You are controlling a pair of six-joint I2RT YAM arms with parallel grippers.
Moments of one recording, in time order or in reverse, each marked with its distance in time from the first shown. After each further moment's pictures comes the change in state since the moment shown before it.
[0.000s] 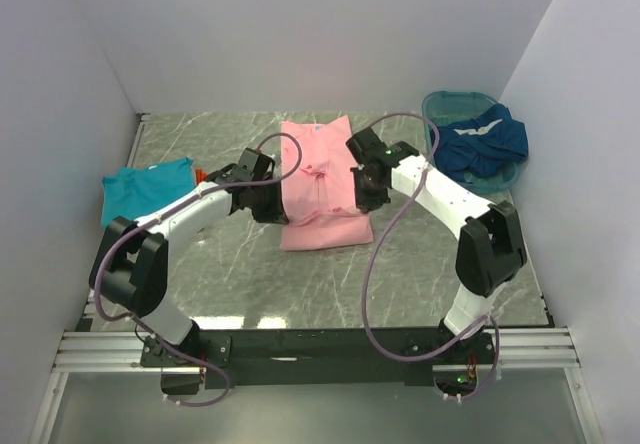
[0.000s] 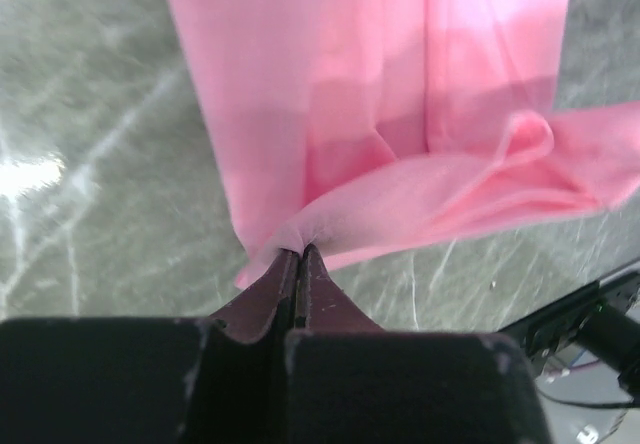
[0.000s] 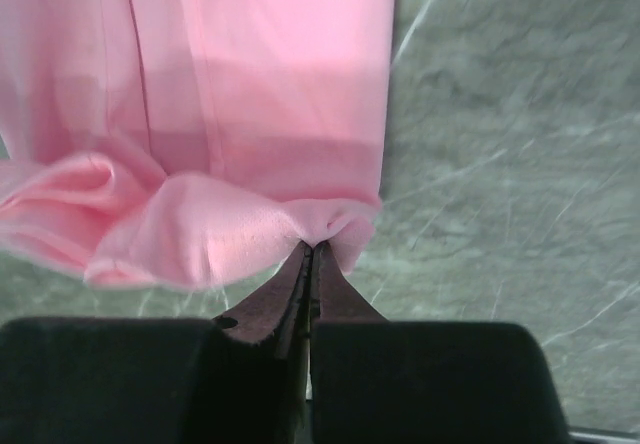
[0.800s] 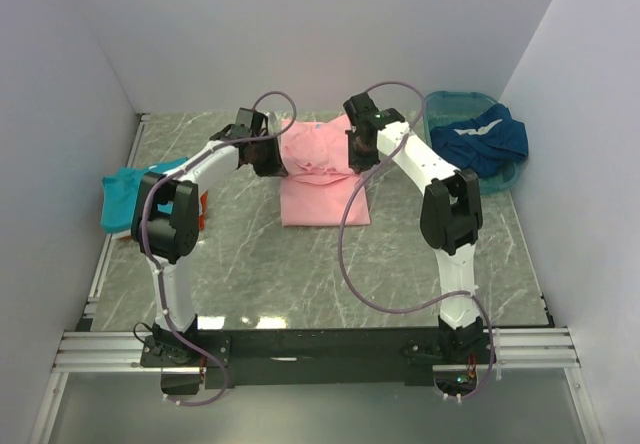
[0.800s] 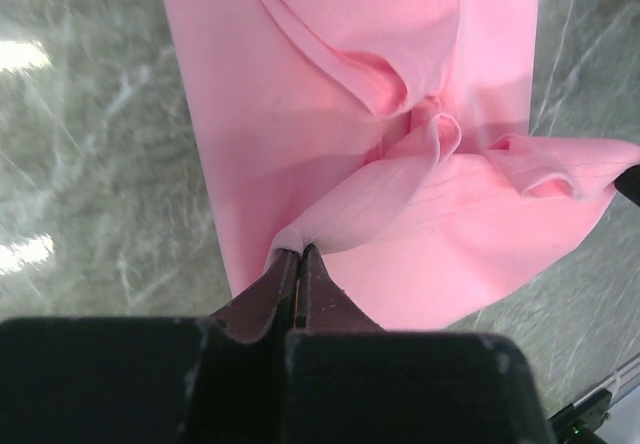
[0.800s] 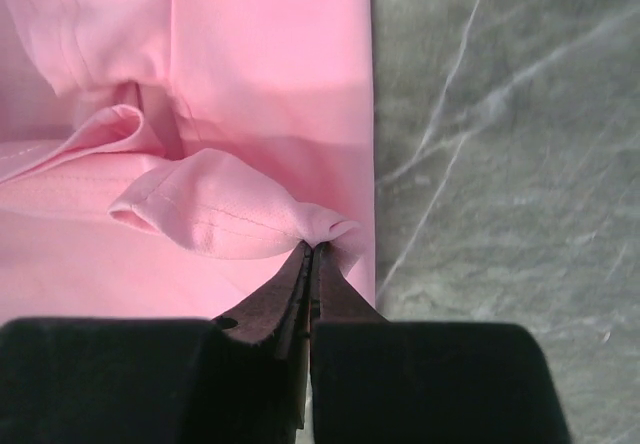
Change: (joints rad) left arm 0.174 0.418 0.438 0.082 0.064 0.084; right arm -0.122 0.416 0.503 0.001 0.019 -0.085
